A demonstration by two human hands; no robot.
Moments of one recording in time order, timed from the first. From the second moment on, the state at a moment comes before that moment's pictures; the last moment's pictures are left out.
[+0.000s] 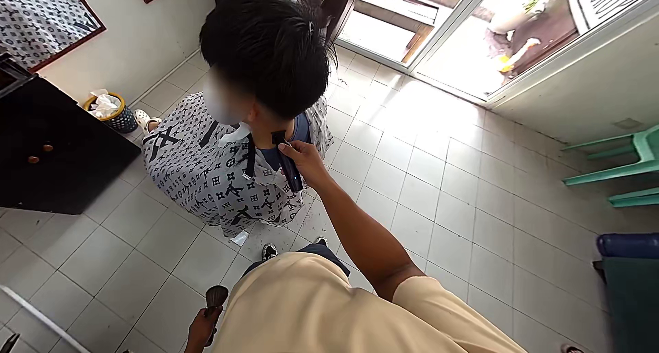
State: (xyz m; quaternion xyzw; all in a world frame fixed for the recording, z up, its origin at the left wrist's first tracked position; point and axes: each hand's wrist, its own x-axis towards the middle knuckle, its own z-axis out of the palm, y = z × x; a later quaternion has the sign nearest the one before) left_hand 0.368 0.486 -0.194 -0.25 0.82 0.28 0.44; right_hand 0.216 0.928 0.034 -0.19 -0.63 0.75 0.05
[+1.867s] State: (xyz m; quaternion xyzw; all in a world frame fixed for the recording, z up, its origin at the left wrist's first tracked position) left_hand 0.382 0.425 -0.299 -0.20 0.85 0.26 0.41; right_hand 0.207 0.888 0.032 -0.18 -0.52 0.83 0.08
